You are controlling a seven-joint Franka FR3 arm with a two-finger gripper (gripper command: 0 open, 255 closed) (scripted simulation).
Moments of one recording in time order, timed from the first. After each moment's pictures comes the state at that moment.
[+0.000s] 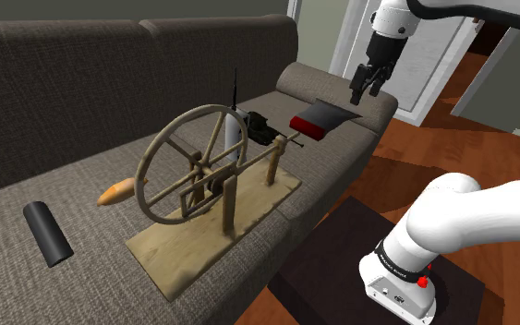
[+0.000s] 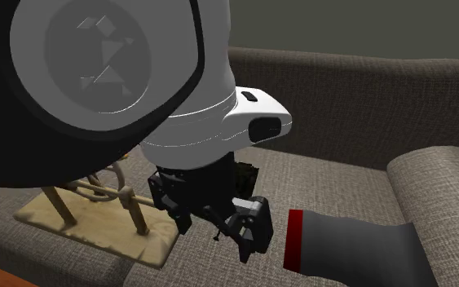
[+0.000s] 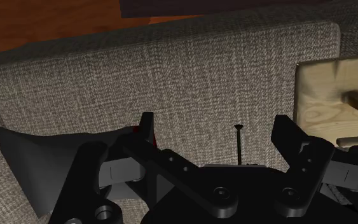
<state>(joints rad) -0.02 -0.81 -0.06 -2.27 -0.12 1.50 0.00</state>
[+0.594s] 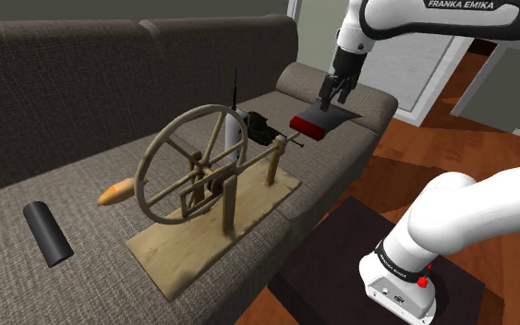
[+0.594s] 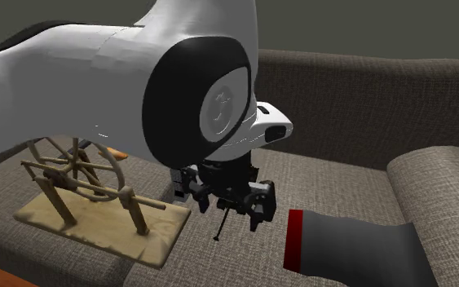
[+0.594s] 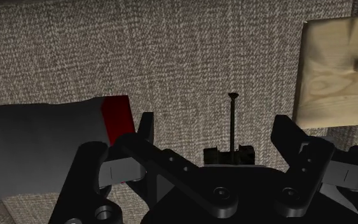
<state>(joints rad) 0.01 -0.62 -0.08 -2.29 -0.08 1.71 -0.03</state>
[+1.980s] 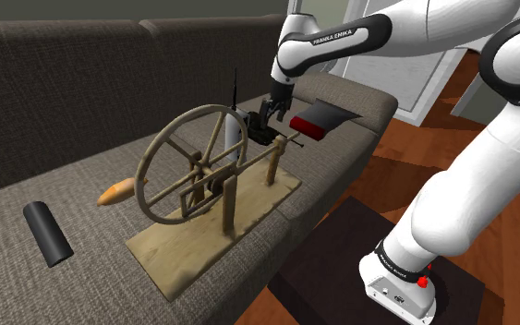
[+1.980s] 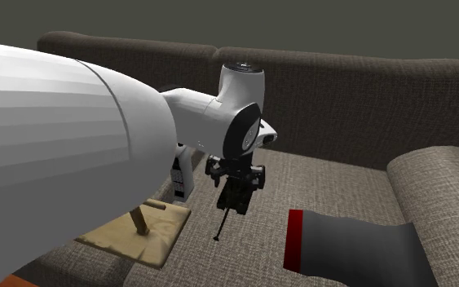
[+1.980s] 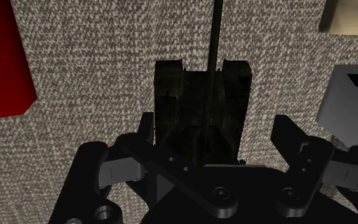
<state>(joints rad) 0.10 -0.07 -0.09 -2.11 0.07 2.11 -0.13</state>
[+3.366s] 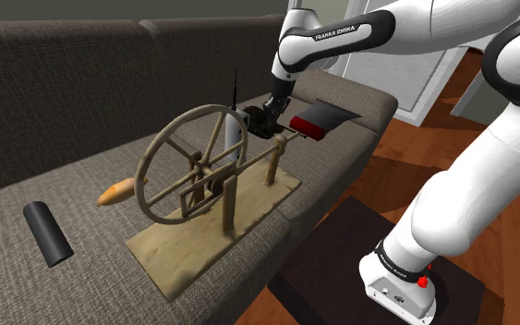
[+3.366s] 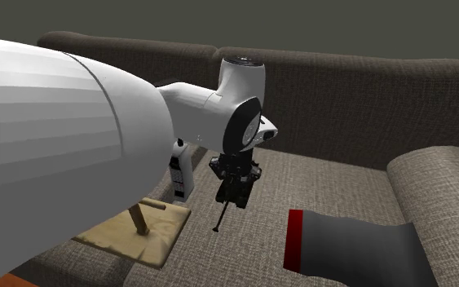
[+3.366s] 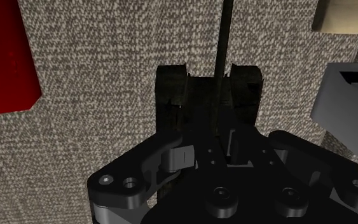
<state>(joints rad) 0.10 -0.08 -0.09 -2.10 0.07 2.08 -0.13</state>
